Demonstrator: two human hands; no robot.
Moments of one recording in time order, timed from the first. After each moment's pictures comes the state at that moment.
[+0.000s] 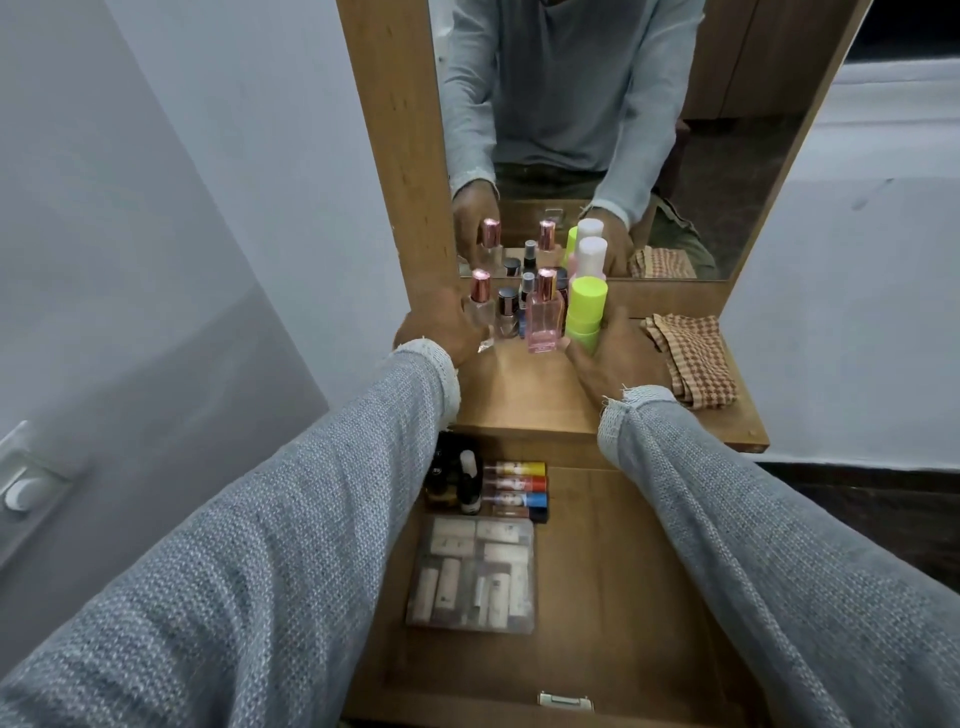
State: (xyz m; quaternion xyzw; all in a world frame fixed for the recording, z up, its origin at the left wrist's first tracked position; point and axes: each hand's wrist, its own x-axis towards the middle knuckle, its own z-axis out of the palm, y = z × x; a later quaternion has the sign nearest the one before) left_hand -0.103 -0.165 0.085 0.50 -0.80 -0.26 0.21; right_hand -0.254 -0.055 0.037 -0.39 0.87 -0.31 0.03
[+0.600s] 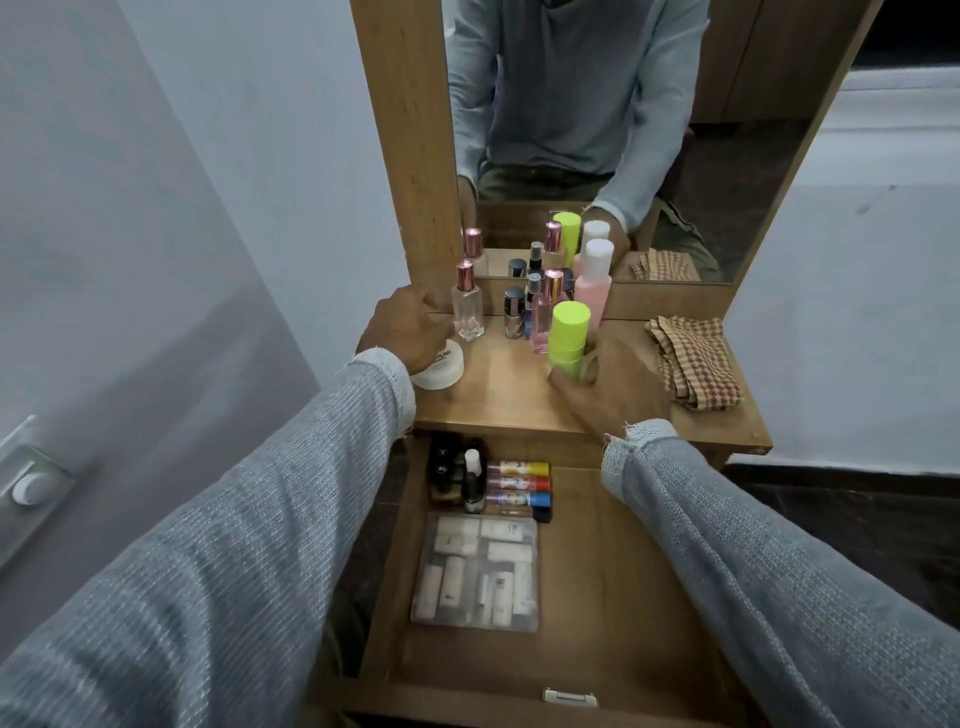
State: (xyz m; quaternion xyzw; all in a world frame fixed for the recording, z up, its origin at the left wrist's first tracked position) left_hand -0.064 -0.179 0.091 0.51 -0.78 -0.29 0.20; right_hand -0.228 -0.033 0.036 -0.44 0.84 -0.31 0.04
